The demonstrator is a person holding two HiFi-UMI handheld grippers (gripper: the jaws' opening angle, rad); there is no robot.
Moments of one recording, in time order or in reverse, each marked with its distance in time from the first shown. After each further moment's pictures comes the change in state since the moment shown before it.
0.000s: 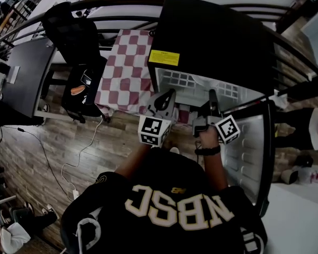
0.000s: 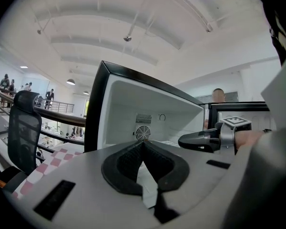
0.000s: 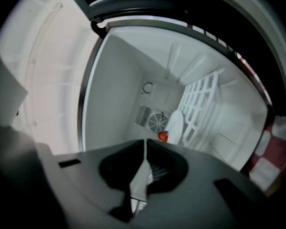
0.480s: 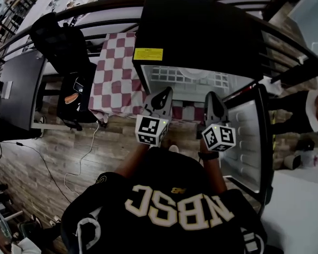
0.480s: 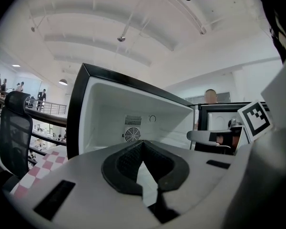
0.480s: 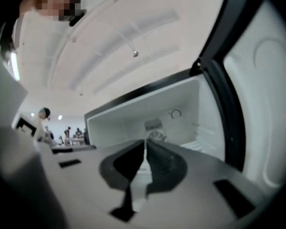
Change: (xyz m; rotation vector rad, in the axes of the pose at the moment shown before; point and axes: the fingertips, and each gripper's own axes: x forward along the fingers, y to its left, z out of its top) left arm 0.003 -0.032 0.006 0.024 -0.010 -0.080; right arm -0.055 0.038 0.017 -0.947 0.002 -0.070
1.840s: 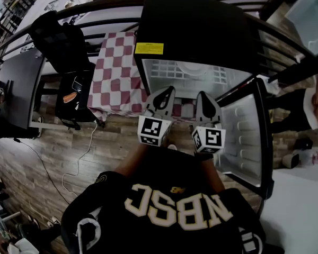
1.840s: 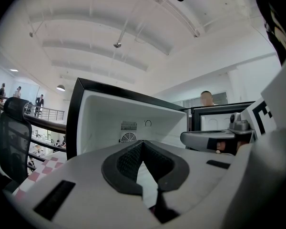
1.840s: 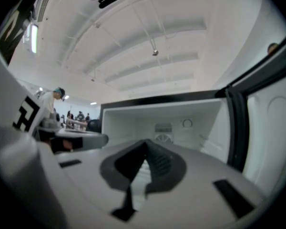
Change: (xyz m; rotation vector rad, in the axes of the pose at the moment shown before) left arm -0.015 -0.019 0.011 0.041 -0.060 -0.018; right arm -0.013 0.052 0.003 -0.264 0.014 0.018
